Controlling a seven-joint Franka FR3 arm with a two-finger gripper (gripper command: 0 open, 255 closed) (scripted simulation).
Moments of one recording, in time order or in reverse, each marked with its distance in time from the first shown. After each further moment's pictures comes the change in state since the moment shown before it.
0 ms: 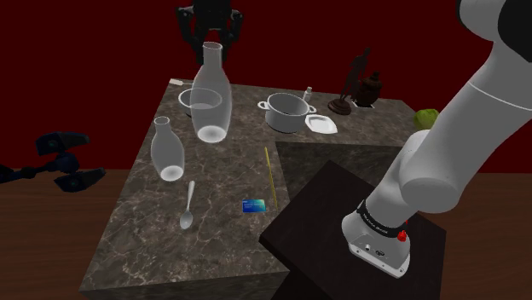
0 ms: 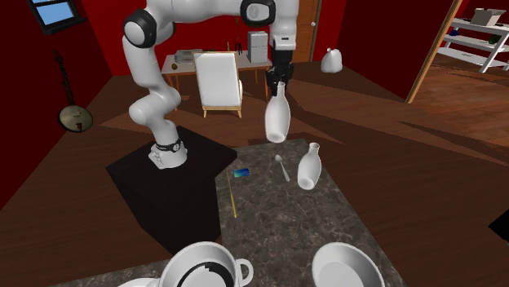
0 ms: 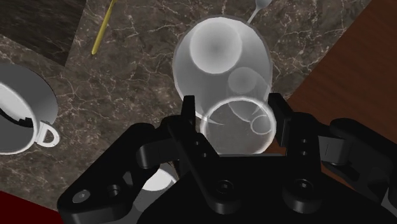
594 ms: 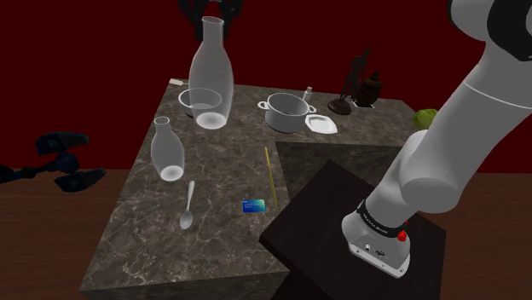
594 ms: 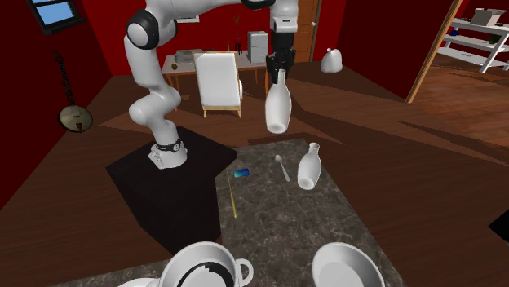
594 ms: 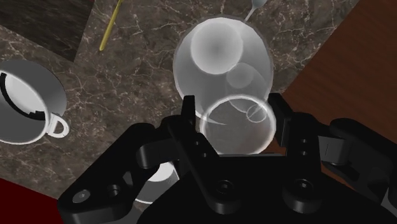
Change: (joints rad) arm 0.004 0.036 0.004 0.171 -0.010 -0.136 0.008
